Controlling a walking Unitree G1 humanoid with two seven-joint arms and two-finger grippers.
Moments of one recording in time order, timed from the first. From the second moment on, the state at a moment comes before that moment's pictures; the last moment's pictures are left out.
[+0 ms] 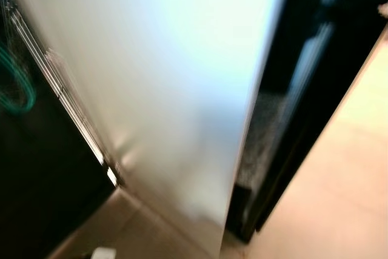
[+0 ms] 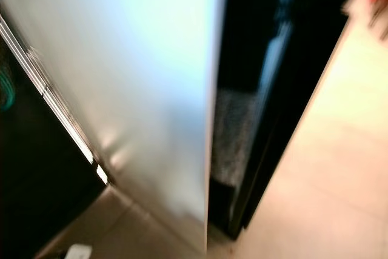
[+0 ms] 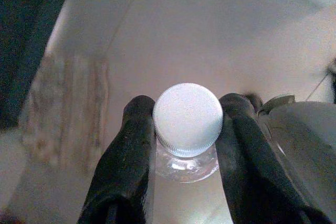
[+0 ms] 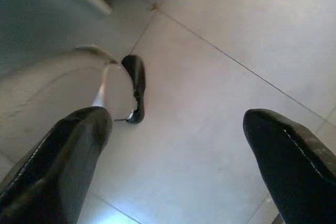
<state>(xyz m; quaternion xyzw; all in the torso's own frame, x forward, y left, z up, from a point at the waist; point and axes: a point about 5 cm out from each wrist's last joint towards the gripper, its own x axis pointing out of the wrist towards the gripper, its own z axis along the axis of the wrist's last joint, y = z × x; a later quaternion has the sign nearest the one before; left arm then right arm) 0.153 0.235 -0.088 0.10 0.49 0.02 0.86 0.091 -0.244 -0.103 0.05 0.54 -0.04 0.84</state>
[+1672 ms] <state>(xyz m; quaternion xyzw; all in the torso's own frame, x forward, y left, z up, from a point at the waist) 0.127 0.240 -0.096 0.10 0.52 0.05 0.85 0.246 -0.148 0.083 -0.03 0.05 0.01 1.00</state>
